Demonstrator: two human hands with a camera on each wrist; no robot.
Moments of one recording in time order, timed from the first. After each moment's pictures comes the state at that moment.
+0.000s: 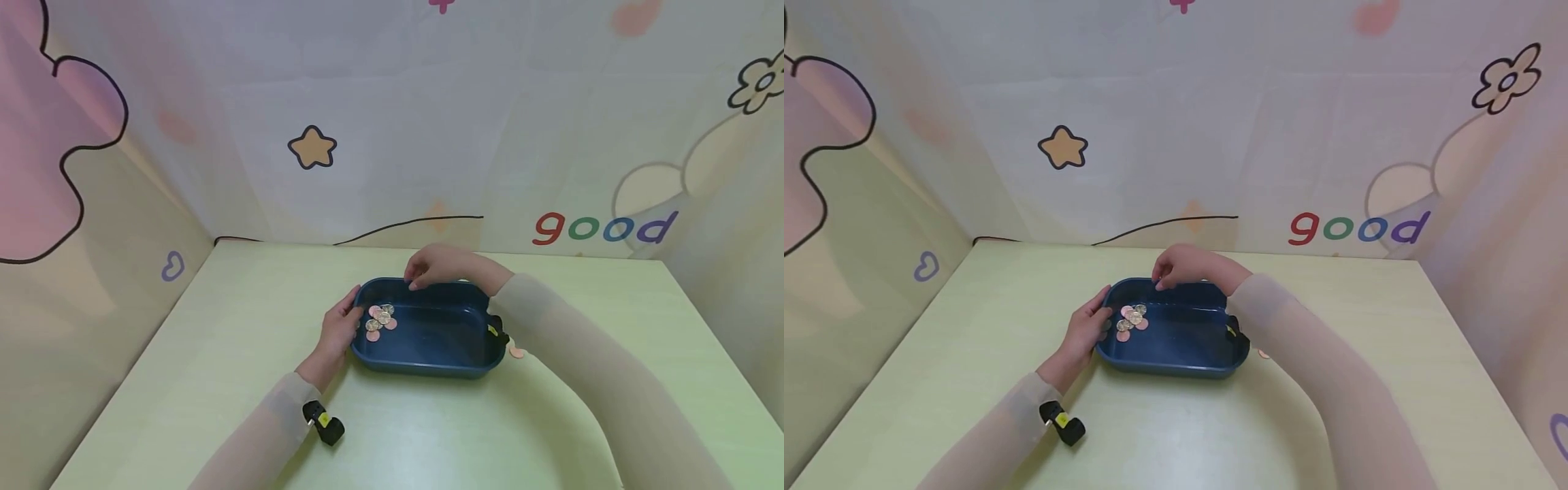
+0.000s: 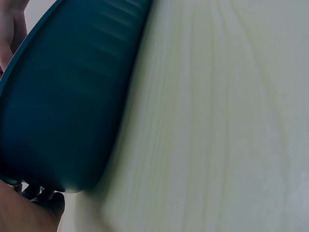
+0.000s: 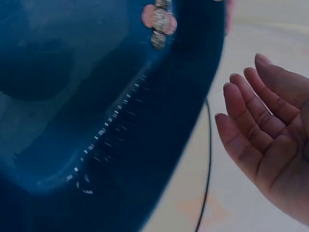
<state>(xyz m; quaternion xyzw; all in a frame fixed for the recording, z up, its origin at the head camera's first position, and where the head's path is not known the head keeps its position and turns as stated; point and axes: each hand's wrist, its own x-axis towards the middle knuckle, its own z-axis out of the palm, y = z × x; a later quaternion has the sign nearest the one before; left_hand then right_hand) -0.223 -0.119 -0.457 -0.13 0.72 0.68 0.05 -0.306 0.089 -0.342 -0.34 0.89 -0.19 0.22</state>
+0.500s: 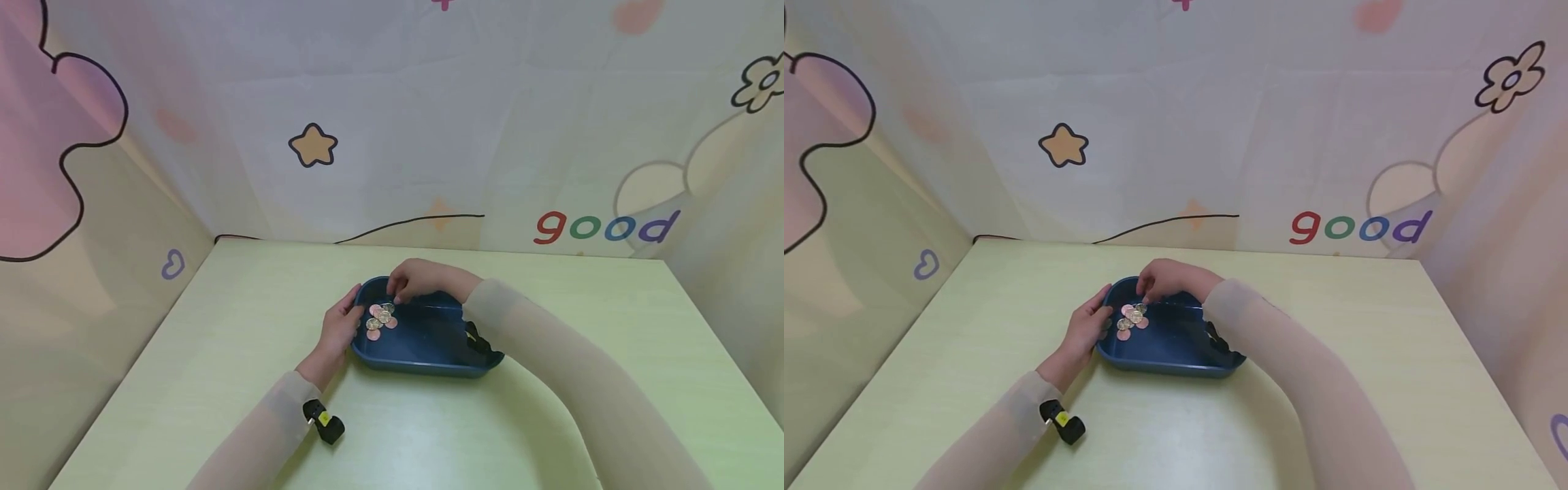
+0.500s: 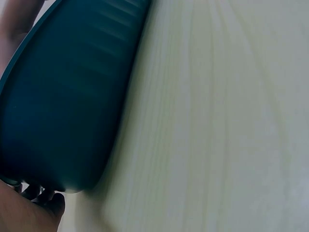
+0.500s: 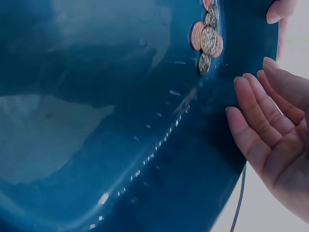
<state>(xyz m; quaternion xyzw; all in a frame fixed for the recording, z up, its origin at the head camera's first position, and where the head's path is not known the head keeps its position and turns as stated) -0.222 -0.122 -0.453 -0.14 0.73 0.67 0.05 -0.314 0.055 -0.377 -0.35 0.88 -0.19 0.27</state>
